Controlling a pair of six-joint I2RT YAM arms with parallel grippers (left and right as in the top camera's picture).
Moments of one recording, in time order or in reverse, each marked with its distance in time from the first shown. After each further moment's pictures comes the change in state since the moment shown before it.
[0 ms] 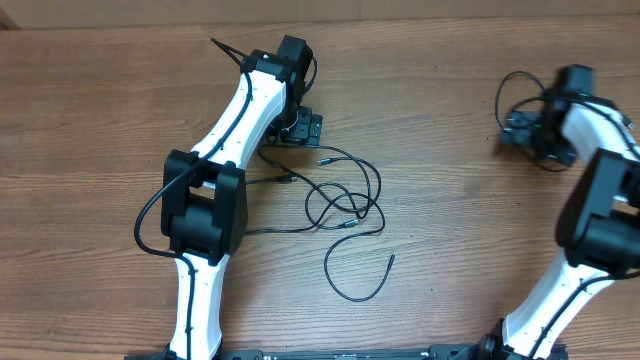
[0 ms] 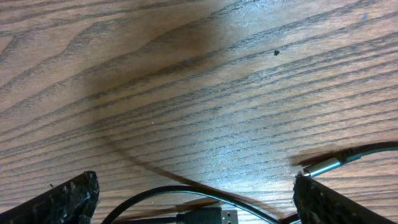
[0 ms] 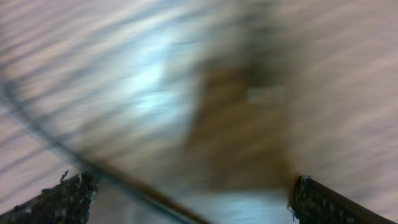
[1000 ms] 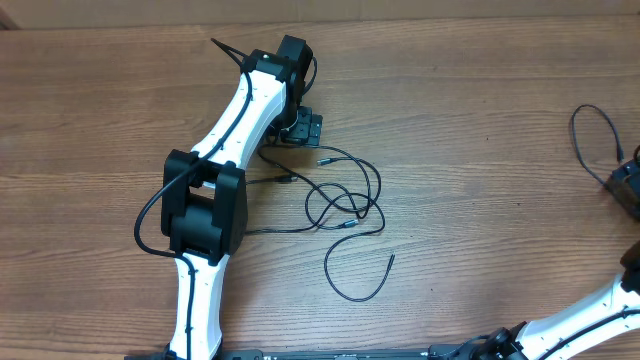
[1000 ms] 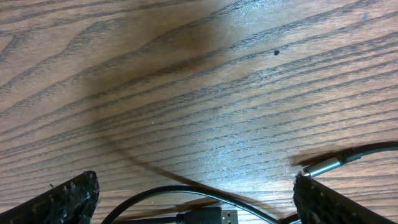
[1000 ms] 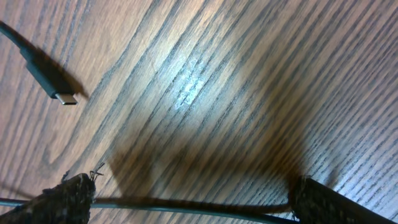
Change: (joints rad) left arm 0.000 0.000 0.000 0.000 0.000 0.000; right arm -0.523 -0.010 0.000 -0.013 -0.151 0.110
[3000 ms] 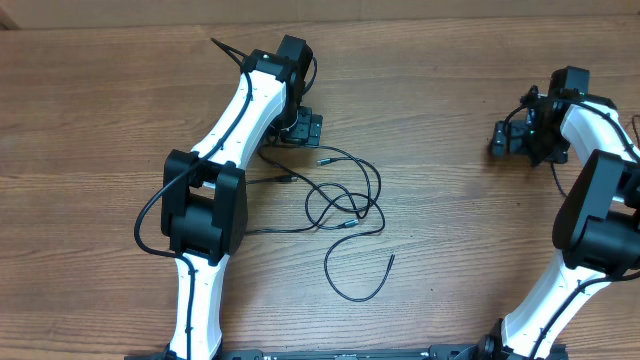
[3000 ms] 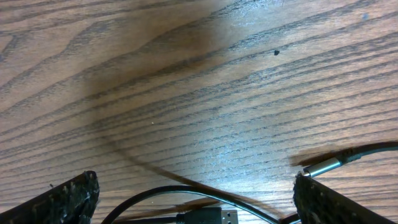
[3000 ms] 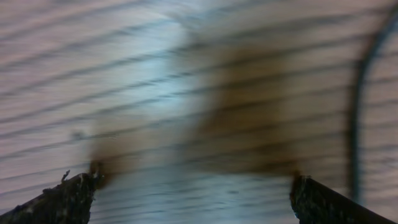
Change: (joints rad) left arm 0.000 0.000 0.000 0.000 0.000 0.000; right arm 0.559 -0.005 -0.003 -0.085 0.078 -0.350
